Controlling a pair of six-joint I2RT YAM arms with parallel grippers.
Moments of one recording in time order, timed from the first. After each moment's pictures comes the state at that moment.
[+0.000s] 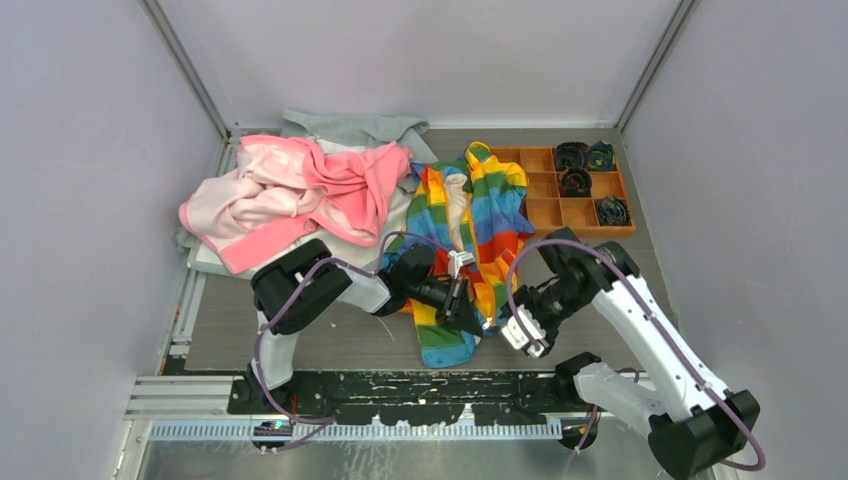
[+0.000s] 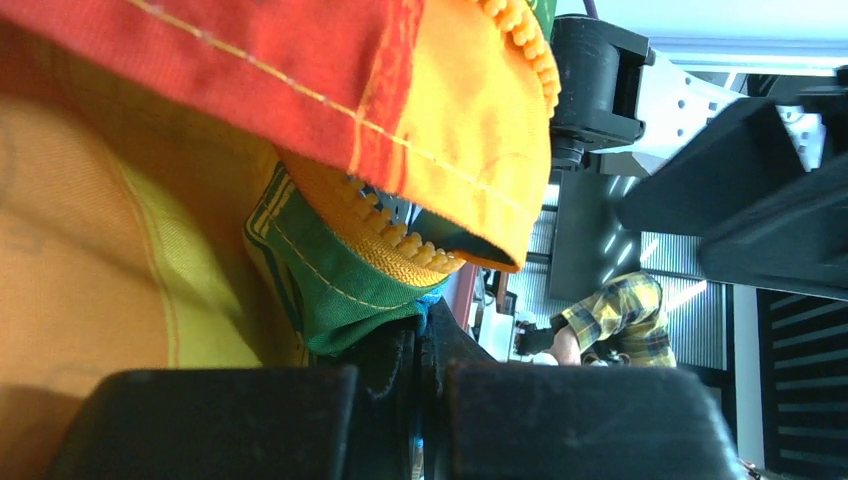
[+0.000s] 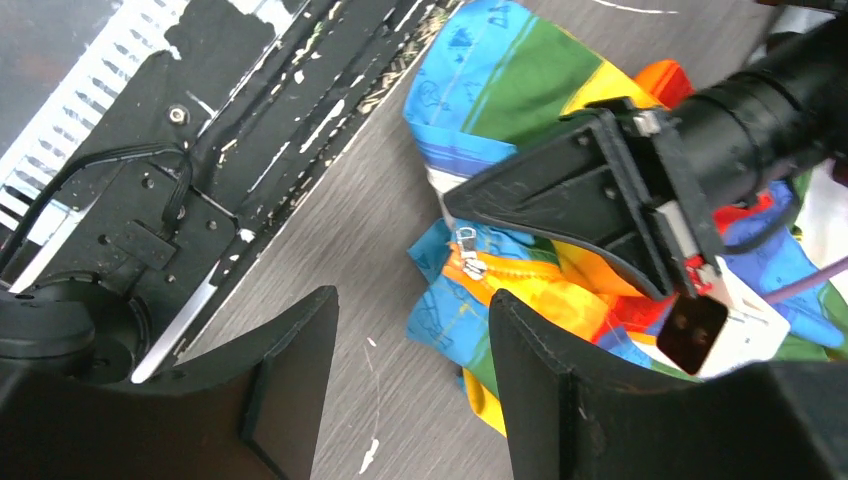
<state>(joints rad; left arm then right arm) -0.94 1.97 0.84 0.74 0.92 -1.13 0.38 1.00 1.01 -1.53 -0.73 -1.94</state>
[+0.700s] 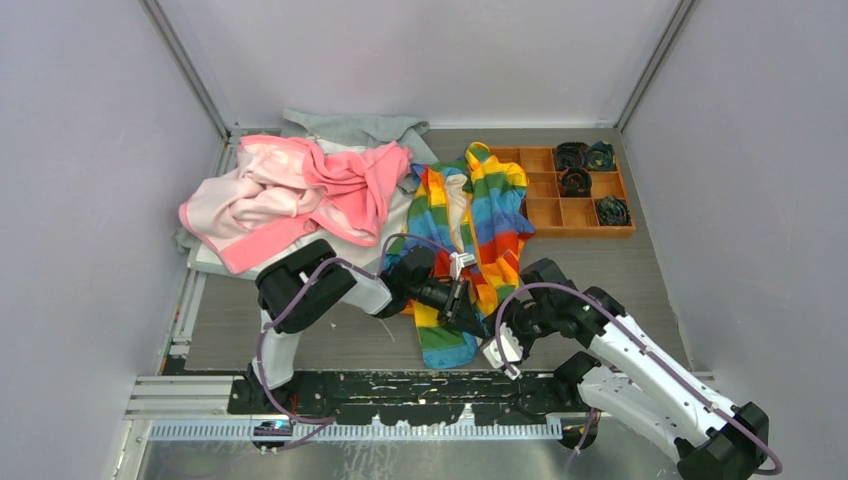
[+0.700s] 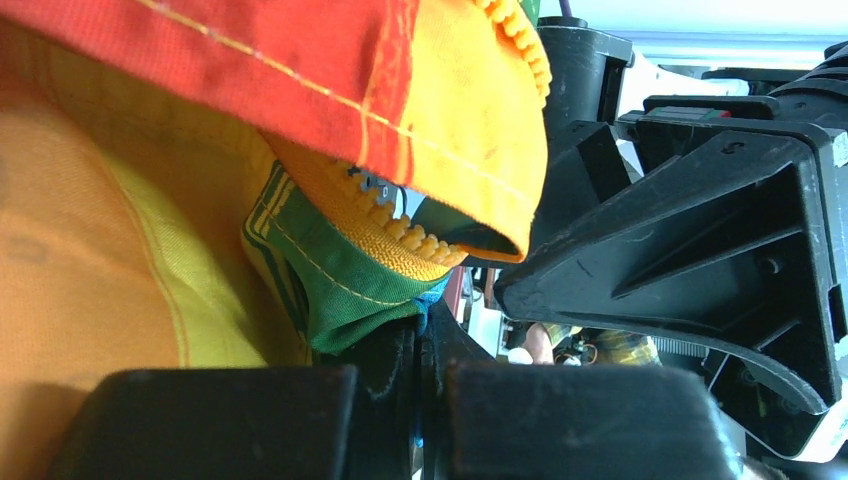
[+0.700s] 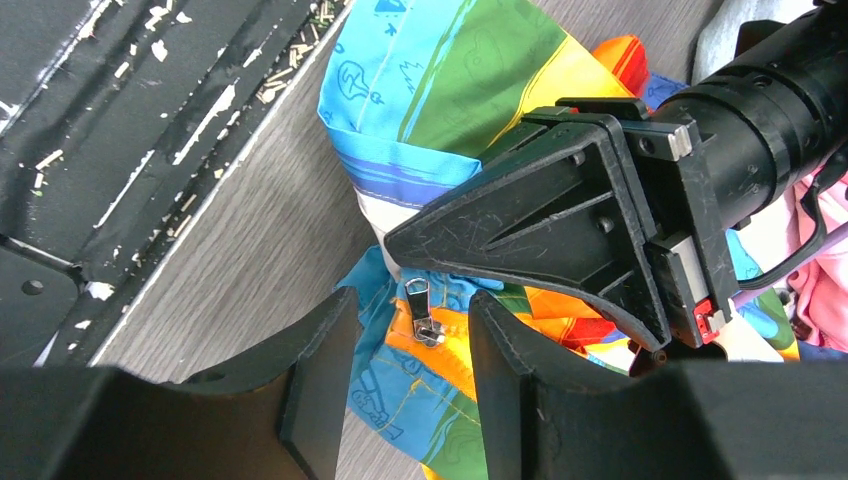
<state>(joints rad) -0.94 2.00 0.84 0.82 0.94 -1.18 0.60 0.75 0.60 -0.94 -0.64 -1.65</state>
